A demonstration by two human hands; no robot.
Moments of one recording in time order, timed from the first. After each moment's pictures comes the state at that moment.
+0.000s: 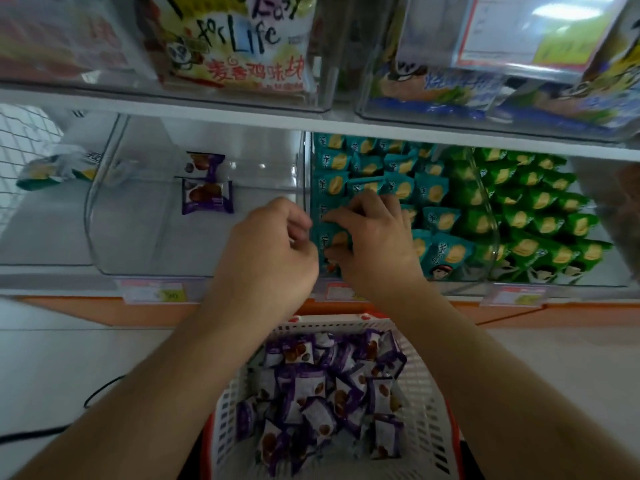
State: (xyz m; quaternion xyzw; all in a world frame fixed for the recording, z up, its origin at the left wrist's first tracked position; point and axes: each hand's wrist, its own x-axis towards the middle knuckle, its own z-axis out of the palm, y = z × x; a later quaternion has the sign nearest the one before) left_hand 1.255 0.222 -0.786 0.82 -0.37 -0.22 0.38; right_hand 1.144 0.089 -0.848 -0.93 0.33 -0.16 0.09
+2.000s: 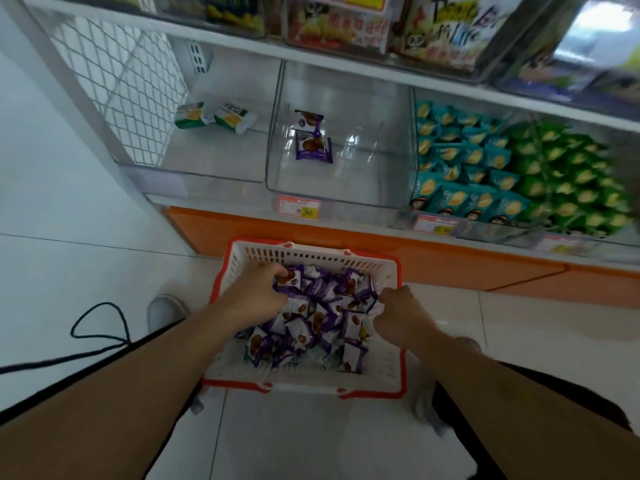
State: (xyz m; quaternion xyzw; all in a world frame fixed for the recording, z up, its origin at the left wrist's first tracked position) left_hand 1.338 0.441 -0.907 0.82 -0.35 -0.42 0.17; right_hand 1.107 0.274 -0.905 -0.77 0.50 0.29 0.26
